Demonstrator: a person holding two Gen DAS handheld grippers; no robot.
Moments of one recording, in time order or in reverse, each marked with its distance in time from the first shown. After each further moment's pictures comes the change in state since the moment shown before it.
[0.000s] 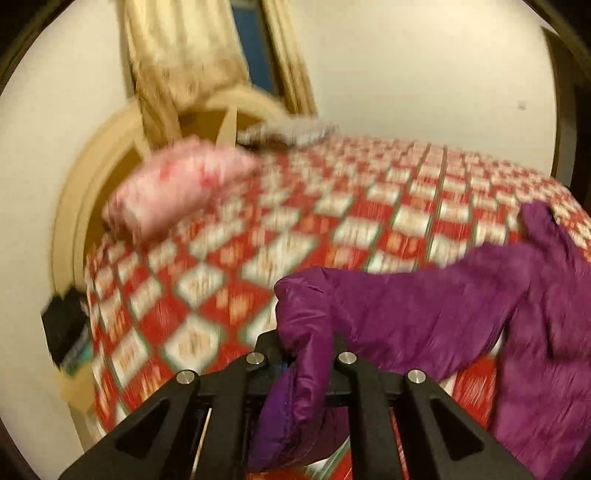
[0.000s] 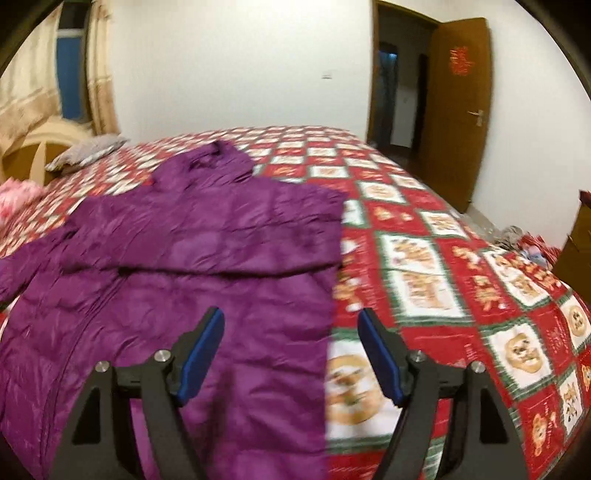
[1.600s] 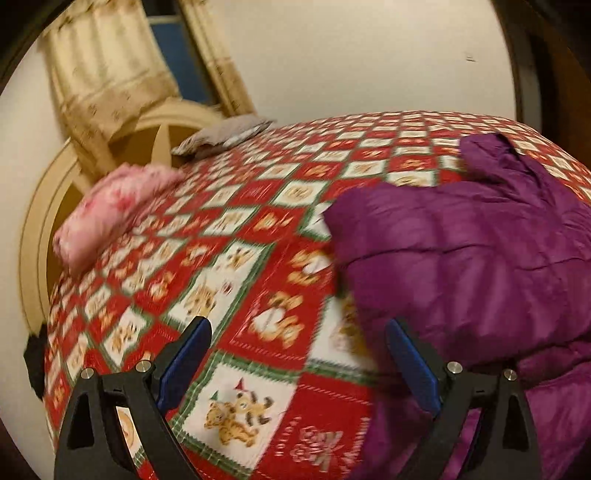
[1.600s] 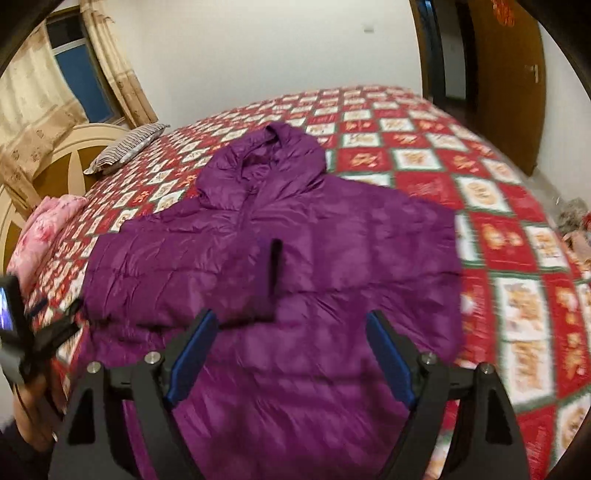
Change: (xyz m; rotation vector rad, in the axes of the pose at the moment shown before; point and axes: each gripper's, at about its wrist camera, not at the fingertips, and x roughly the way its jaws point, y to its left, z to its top) left arm 0.066 -0.198 -0.051 0.151 0.051 -0.052; right arm 0.094 0.070 0.086 0.042 0.226 0.306
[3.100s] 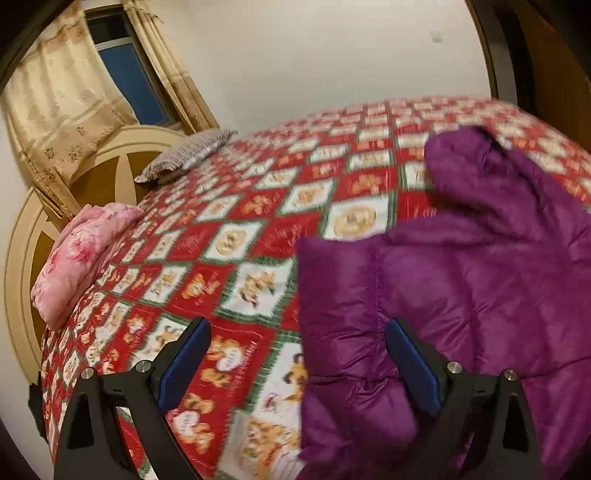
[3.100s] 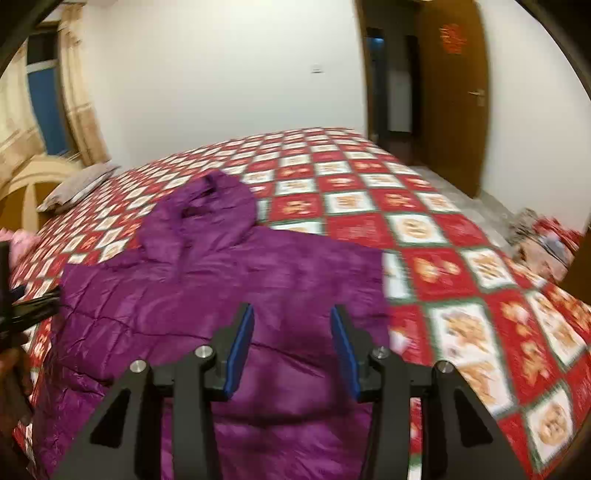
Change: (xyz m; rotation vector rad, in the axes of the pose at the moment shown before) left arm 0.057 -0.104 0.081 0.150 0.014 -0.030; right arm -0.024 -0.016 0.006 0.006 -0.185 -0.222
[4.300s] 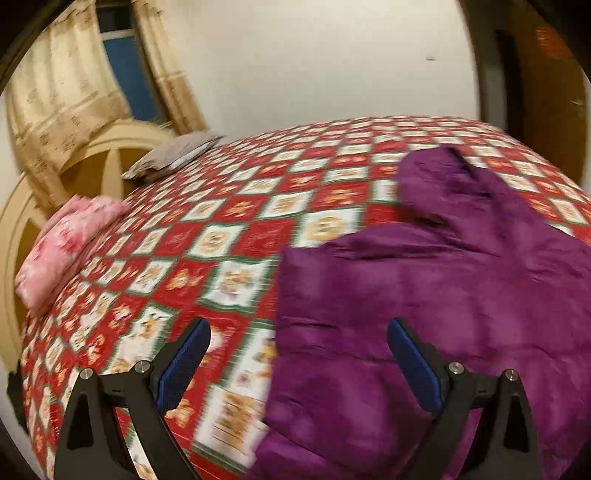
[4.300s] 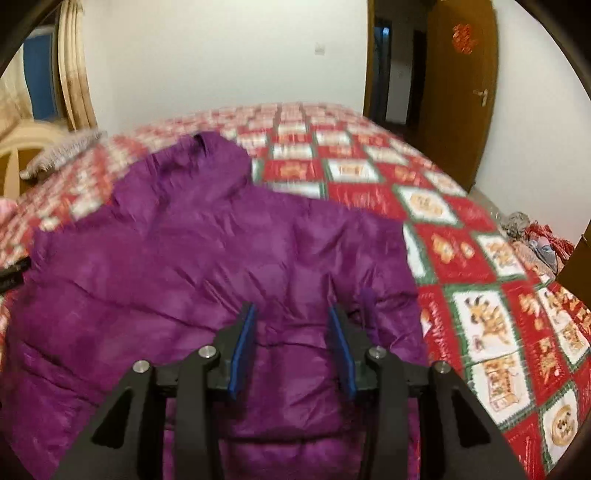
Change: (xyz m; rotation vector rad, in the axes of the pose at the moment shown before) left arm -0.052 -0.007 -0.012 -0.041 -0.059 -0.138; right arm 0.019 0.014 -0.019 -0.026 0.035 -0.059
